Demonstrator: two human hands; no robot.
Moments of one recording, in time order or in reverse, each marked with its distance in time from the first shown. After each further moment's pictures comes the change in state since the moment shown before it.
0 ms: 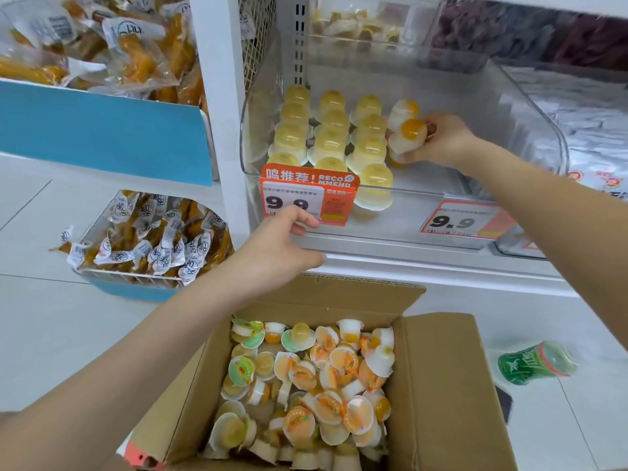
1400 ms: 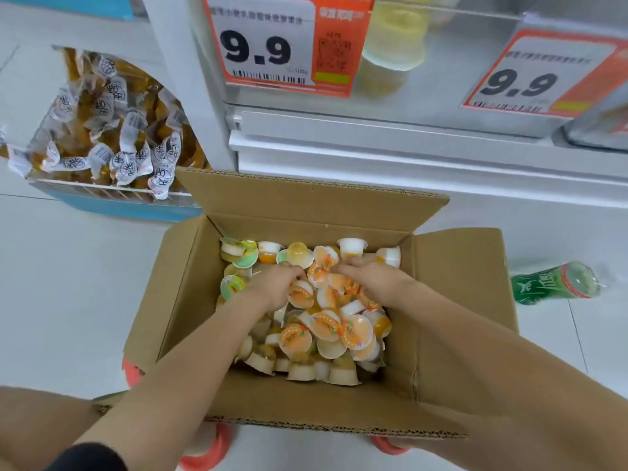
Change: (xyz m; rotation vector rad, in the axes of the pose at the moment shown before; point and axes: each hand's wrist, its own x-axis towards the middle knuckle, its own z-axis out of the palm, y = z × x) left_hand 0.023 -0.248 0.142 0.724 -0.503 -0.105; right_hand -0.192 0.117 0.266 -0.363 -0.843 -0.280
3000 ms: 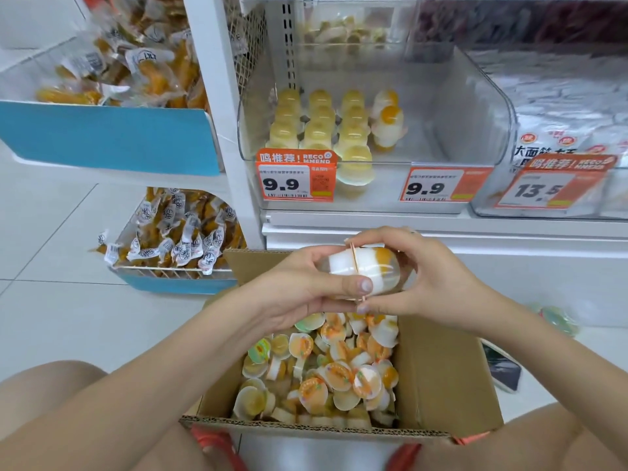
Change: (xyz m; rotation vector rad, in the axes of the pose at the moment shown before) left_hand -0.189 0.140 -0.178 -1.387 -0.066 0.327; right_hand -0.195 -0.108 -0.157 0.594 0.774 -0.344
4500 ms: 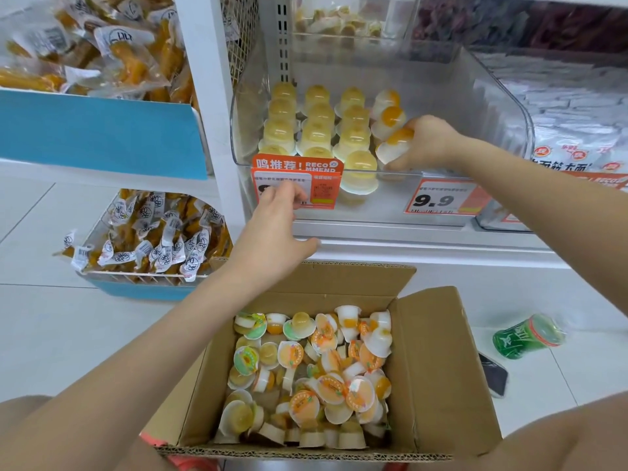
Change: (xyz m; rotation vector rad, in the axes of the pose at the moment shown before) left_hand 0.043 0.027 -0.059 1.136 0.597 0.424; right_hand 0.173 0.070 -0.098 -0.649 0.108 0.474
